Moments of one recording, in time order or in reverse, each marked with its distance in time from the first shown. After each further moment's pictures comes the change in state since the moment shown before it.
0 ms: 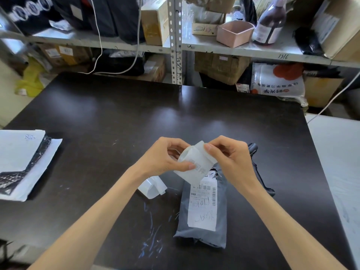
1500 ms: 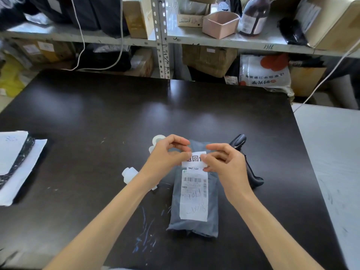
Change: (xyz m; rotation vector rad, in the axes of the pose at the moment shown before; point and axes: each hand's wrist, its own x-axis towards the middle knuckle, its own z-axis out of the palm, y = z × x) left_hand -0.005 0.009 0.047 -0.288 0.232 -0.136; right_hand -0.040 0.004 -0.001 0.384 0.216 0.472
